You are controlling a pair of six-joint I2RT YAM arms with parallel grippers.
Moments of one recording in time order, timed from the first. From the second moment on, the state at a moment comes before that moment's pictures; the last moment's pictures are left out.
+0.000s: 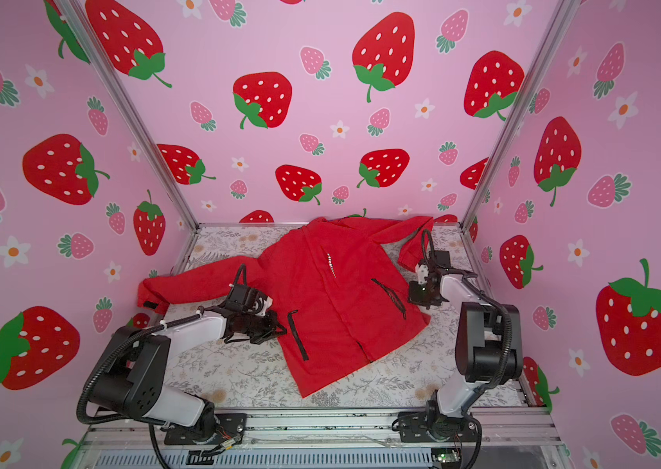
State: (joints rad) left arm -0.35 1.53 0.68 -0.25 0.56 -0.64; right arm -0.02 1.68 1.13 -0.59 -0.24 0.05
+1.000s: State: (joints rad) left arm -0.01 2.02 1.66 -0.64 0.44 -0.35; right arm 0.79 1.71 1.21 -0.50 -0.36 -0.06
